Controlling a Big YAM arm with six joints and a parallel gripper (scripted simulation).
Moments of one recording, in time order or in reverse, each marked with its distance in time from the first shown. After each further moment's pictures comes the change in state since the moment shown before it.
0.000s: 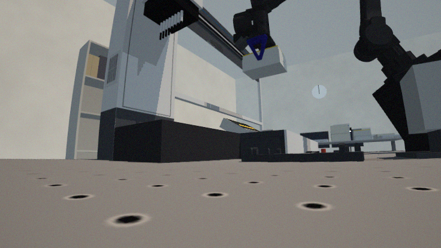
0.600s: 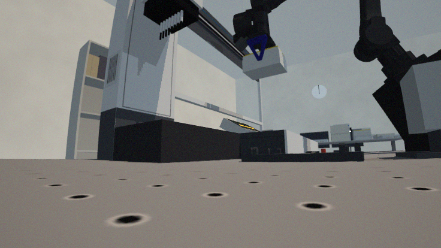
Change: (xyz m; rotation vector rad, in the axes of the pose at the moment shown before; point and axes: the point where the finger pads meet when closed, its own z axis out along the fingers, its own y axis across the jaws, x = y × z) arm 0.000 0.000 0.001 0.001 0.004 -0.001
